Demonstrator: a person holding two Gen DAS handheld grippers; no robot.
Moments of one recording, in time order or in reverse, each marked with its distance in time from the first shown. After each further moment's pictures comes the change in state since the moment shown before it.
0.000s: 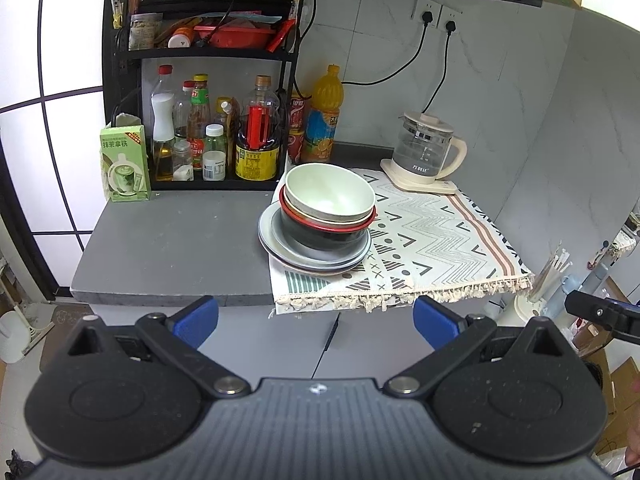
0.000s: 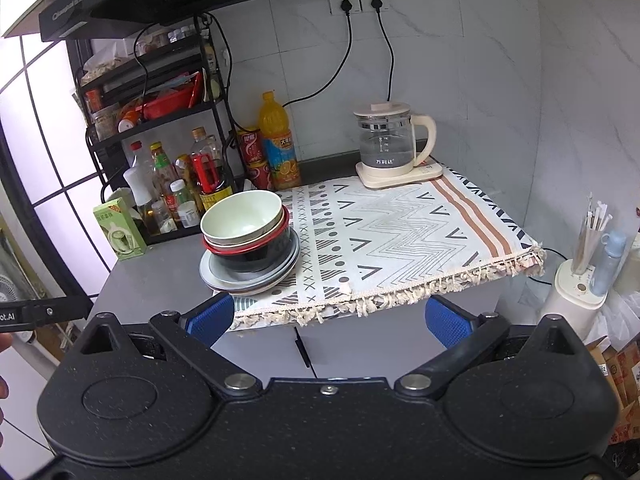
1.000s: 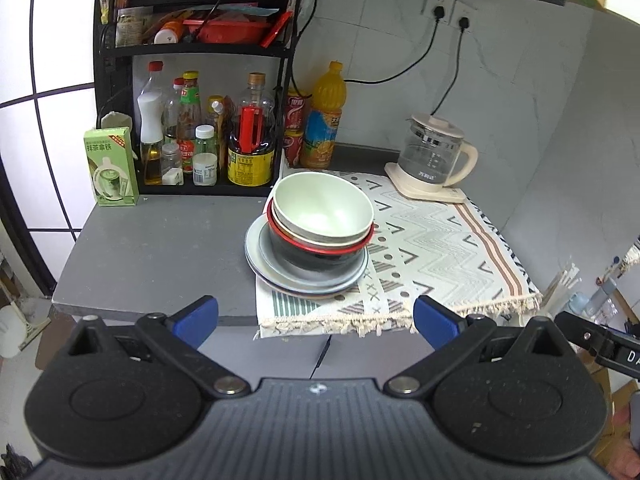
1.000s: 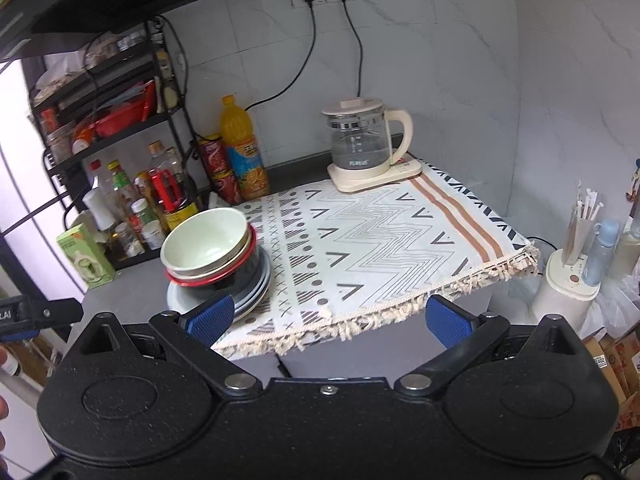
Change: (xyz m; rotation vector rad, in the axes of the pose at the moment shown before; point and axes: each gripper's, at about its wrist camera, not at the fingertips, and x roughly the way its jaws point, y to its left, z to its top) left arm 0.041 -0.023 0.031 -0.023 0.026 0.021; right arm 0.044 -0.011 0.024 0.070 0.018 -0.041
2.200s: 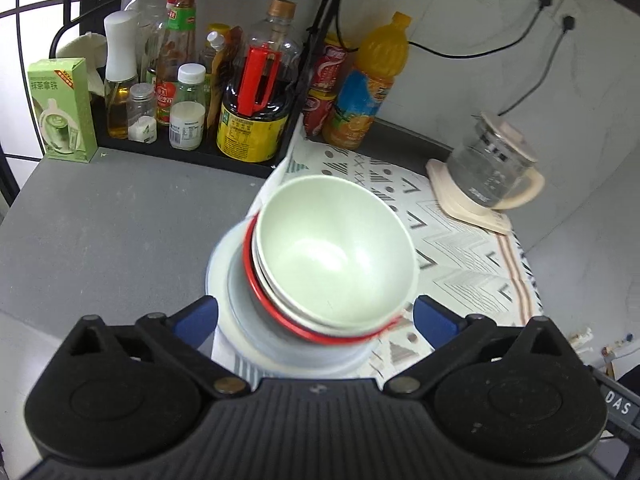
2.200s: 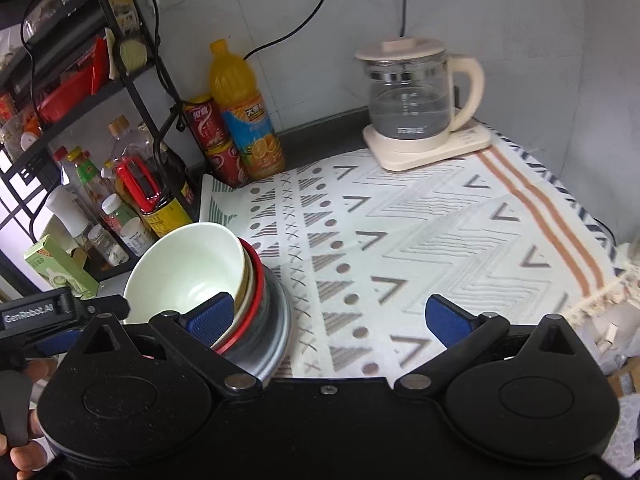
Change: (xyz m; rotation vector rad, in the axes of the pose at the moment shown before) left arm 0.179 0.011 0.088 -0.223 0.169 0.003; right arm 0.183 0.022 0.080 0.034 0.183 0.027
